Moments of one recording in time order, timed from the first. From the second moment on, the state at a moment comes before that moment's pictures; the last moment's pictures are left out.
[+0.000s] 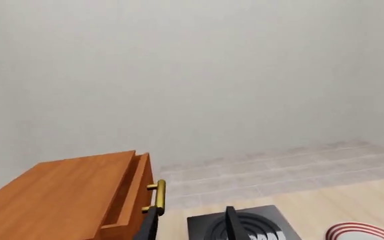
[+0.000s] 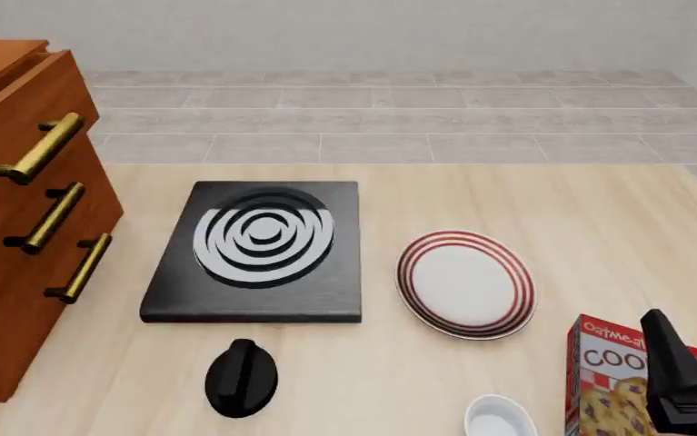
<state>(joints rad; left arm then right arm) -0.12 0.00 -0.53 0.31 0.11 0.00 0.01 0.00 -0.01 -0.01</state>
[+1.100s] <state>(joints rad) -0.11 0.33 -0.89 0.49 0.25 0.00 0.03 0.00 -0.02 -0.01</state>
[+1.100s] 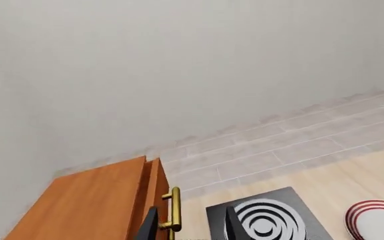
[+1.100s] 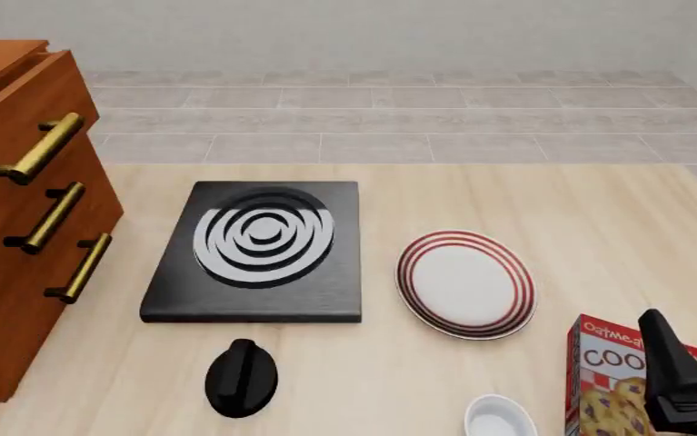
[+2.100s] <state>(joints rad) 0.01 0.64 -1.05 0.62 0.33 0.00 0.00 0.00 0.00 0.00</state>
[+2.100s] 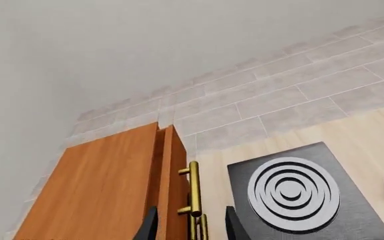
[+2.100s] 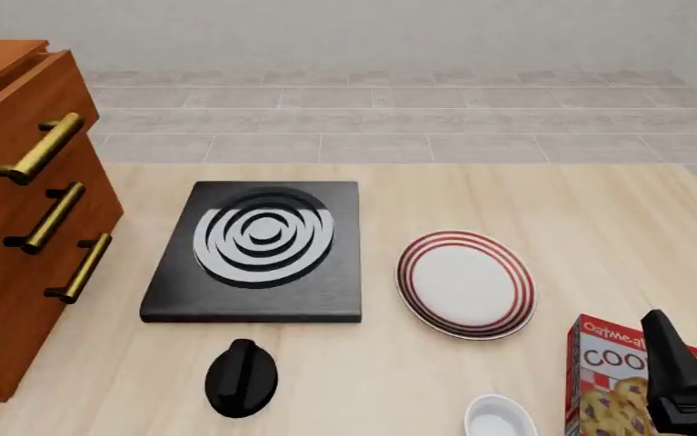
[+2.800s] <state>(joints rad) 0.09 0.77 -1.20 0.80 0.38 -0.01 0.03 0.00 -0.02 0.00</state>
